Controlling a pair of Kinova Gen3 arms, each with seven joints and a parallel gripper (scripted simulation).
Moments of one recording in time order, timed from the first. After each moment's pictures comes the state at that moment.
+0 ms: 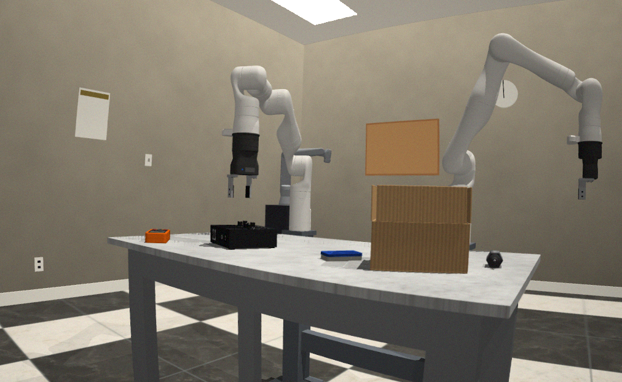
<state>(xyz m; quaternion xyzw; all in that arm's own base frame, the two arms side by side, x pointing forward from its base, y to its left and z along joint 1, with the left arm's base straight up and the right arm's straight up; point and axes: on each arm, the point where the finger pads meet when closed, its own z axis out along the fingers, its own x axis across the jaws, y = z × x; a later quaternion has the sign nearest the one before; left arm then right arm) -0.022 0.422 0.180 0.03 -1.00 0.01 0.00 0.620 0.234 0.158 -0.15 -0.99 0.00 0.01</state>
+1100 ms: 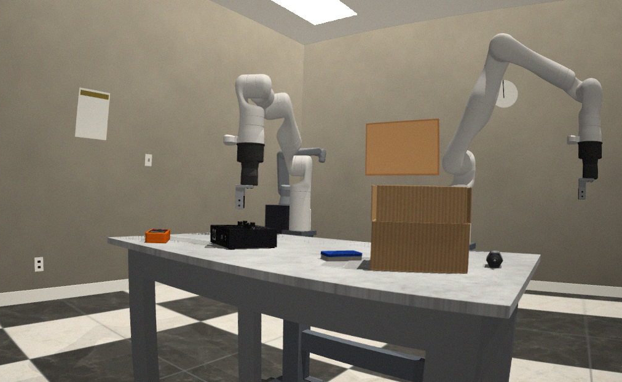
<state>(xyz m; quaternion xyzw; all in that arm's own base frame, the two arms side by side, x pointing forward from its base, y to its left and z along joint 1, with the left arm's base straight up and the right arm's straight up) -0.022 0.422 0.180 0.03 -1.00 0.01 0.00 0.645 0.260 0.128 0.35 -0.94 0.00 0.01</state>
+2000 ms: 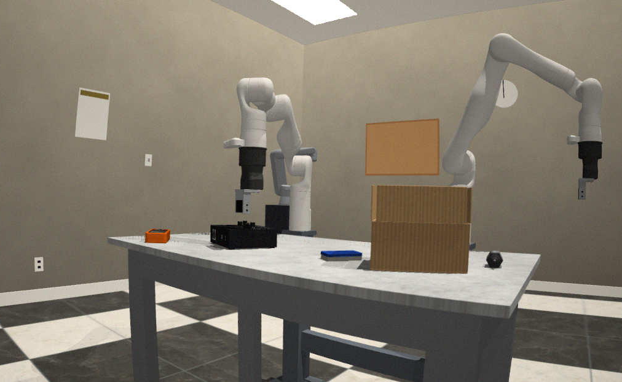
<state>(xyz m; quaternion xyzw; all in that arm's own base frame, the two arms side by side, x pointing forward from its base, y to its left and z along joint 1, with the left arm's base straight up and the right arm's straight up) -0.022 0.422 0.180 0.03 -1.00 0.01 0.00 0.651 0.277 0.116 0.53 -0.85 0.00 0.00</state>
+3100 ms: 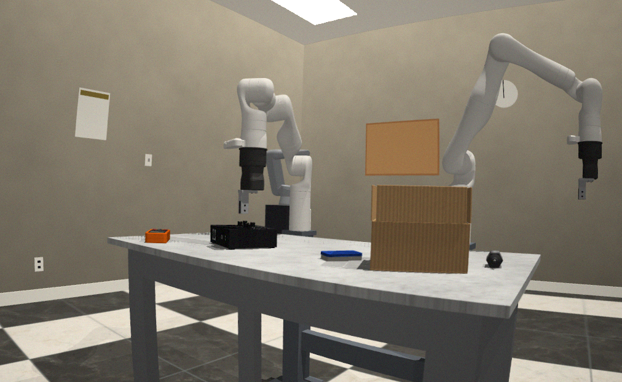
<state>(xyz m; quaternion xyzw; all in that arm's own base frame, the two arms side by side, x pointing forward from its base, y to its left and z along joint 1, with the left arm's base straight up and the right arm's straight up) -0.022 0.422 0.180 0.03 -1.00 0.01 0.00 0.651 0.280 0.114 0.55 -0.84 0.00 0.00</state>
